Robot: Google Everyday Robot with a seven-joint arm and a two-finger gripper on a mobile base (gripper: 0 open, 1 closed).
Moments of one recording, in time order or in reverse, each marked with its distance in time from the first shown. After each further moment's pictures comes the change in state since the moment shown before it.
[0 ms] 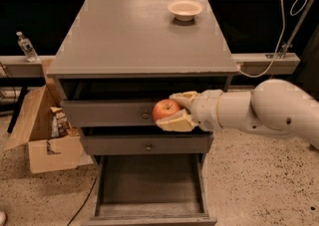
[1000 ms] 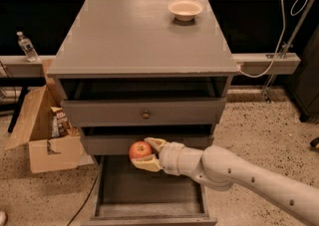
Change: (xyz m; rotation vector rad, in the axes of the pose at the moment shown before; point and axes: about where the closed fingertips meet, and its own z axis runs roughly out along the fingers) arm 0.142 0.056 0.156 -0.021 -0.143 0.136
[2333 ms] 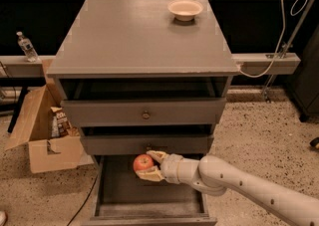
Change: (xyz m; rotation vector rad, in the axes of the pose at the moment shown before) arm 0.100 -0.010 0.039 -0.057 0.025 0.014
